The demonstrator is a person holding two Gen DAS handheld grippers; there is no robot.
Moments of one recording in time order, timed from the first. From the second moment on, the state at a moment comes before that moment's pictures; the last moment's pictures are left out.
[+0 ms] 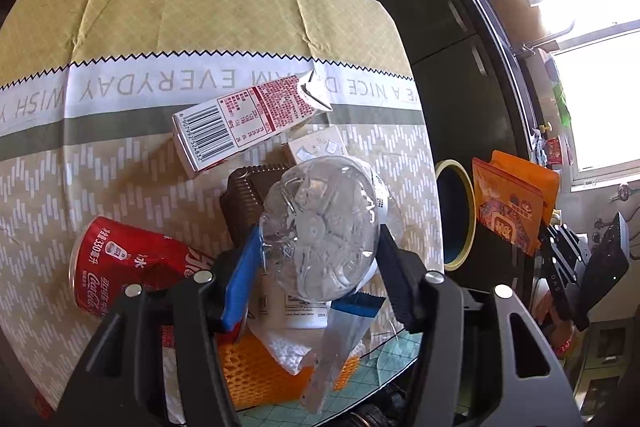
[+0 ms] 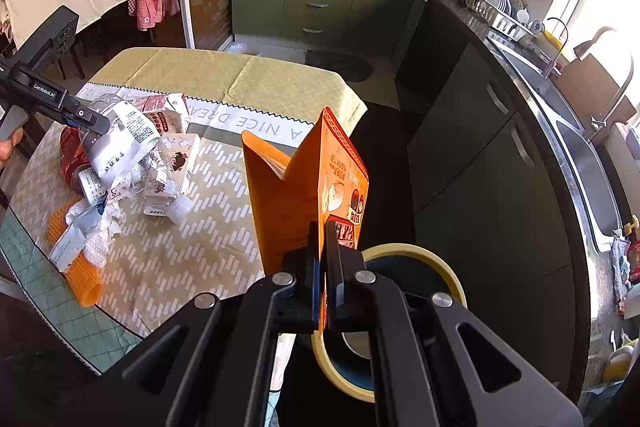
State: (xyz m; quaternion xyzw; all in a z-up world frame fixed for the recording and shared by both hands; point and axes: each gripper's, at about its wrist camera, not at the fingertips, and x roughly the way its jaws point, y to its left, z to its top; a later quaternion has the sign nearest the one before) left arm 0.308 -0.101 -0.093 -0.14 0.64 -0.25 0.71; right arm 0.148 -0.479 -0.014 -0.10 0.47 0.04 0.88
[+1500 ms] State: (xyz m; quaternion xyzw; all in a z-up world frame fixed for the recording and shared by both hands) left arm 0.232 -0.366 -0.025 0.08 0.58 -0.41 0.70; right arm 0.037 -0.677 -0.080 0.04 0.51 -0.13 0.85
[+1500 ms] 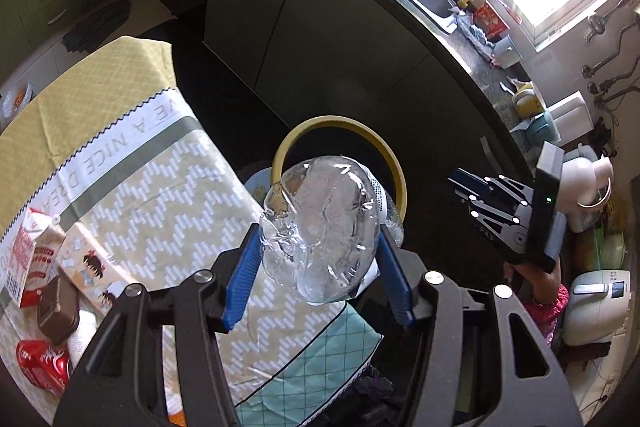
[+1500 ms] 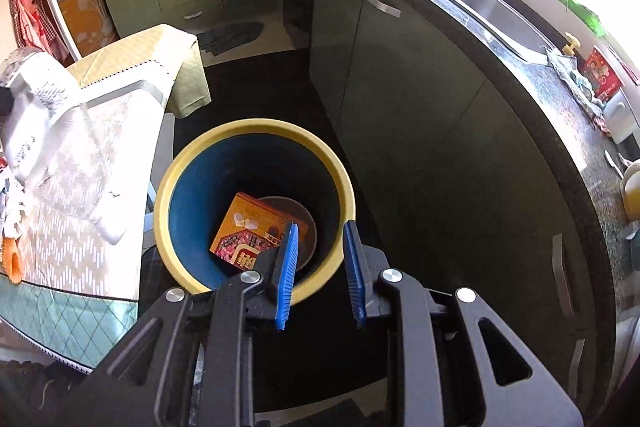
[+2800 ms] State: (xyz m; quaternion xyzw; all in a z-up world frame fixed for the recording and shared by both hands) left arm 0.191 -0.230 0.021 0.17 0.51 -0.29 0.79; right arm 0.063 -0.609 -0.053 -0.01 0.50 -0.03 0.86
